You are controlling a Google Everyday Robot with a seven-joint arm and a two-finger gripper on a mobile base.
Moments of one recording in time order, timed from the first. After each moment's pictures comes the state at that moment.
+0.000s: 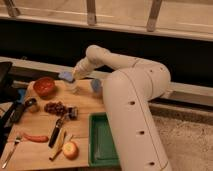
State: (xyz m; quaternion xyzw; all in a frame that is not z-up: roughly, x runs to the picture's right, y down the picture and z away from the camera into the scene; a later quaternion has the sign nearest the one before) arm -0.168 -0.087 0.899 -0.37 -0.05 0.74 0.55
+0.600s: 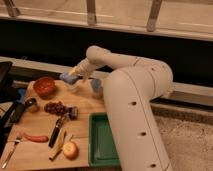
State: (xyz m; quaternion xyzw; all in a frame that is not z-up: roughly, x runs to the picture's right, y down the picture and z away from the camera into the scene) arm -0.161 -0.082 0.896 -0.36 -0.04 0.75 0.55
